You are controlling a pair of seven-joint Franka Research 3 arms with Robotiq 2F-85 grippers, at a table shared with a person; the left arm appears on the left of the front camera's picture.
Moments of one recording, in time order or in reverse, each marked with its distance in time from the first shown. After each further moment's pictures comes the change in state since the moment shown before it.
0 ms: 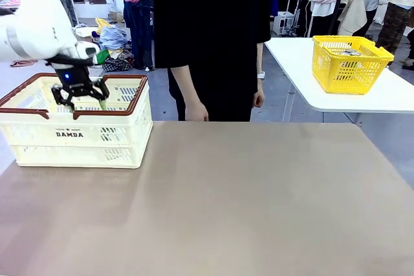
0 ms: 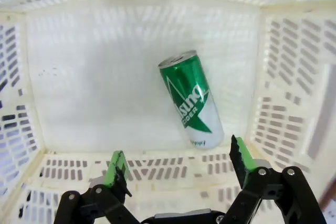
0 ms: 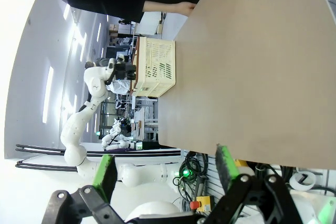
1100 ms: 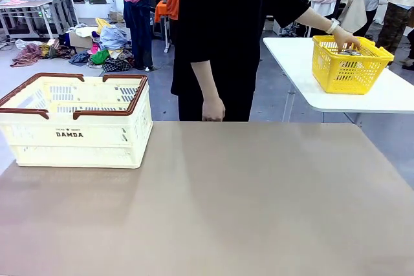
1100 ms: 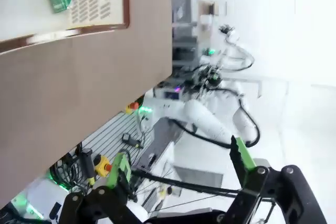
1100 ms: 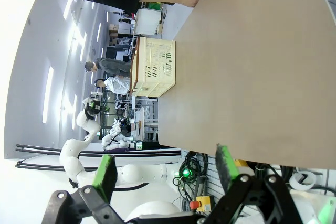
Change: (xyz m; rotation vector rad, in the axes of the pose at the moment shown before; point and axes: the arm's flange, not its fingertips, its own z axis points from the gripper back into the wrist) left arm -0.154 0.232 0.169 -1.089 0.148 0.073; right arm 0.000 0.000 0.000 -0.001 0.000 0.000
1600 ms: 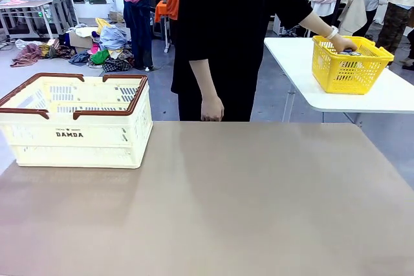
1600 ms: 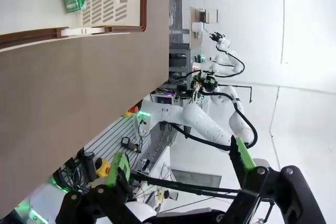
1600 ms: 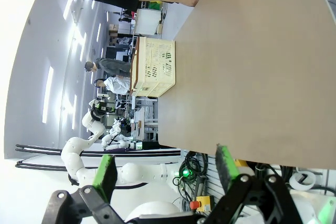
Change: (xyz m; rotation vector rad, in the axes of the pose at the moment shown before) left arm 0.002 0.037 0.007 -0.031 -0.013 -0.002; right arm 0.000 0.000 0.000 0.000 0.000 0.000
